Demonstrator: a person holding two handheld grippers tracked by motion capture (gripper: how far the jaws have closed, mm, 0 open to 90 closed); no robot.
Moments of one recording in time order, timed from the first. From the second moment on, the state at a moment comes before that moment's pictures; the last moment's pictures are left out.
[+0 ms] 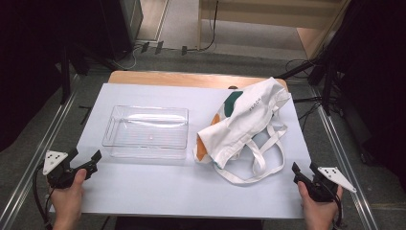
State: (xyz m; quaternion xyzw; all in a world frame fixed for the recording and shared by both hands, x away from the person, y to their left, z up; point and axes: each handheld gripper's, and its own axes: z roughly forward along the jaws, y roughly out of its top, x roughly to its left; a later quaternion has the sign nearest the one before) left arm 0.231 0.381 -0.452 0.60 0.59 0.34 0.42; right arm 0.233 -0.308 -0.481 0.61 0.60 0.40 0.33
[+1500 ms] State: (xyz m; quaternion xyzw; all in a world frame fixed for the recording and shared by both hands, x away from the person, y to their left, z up) left arm 0.228 0.187 -0.419 0.70 0.44 0.29 0.48; right arm 0.351 -0.276 -0.462 0.59 0.65 0.40 0.28
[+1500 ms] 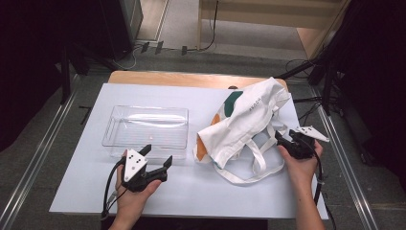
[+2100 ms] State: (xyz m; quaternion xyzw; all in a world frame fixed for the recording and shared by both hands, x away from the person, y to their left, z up) left arm 0.236 0.137 -0.414 0.72 0.40 0.25 0.50; right arm 0.408 -0.273 -0.478 0.56 0.72 0.35 0.23
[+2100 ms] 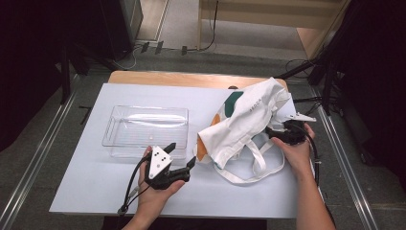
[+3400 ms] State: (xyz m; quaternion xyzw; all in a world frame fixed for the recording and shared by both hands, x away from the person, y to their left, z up) left arm 0.275 0.090 -0.413 0.73 0.42 0.20 0.50; right arm 0.283 -0.263 -0.460 0.50 0.71 0.41 0.27
